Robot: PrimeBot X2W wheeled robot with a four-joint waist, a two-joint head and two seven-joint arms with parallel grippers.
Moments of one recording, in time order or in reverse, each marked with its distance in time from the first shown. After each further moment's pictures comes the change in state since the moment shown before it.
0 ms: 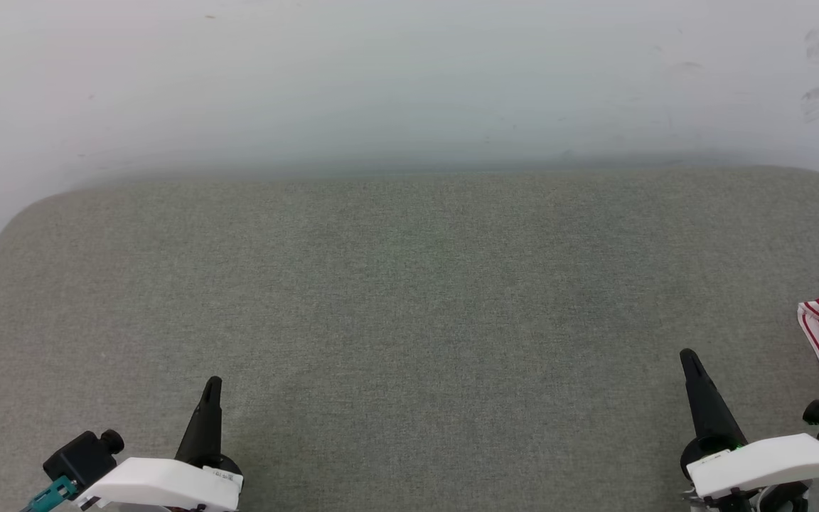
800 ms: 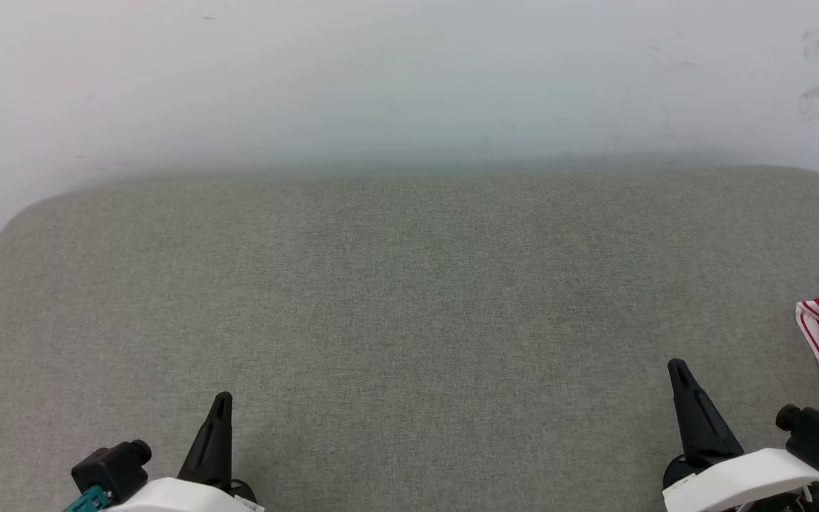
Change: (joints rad) left arm 0.049 0.014 -0.040 -0.014 0.334 0.000 -0.092; right arm 0.044 0.001 0.027 -0.042 -0.353 0.000 -0.055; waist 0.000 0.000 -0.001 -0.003
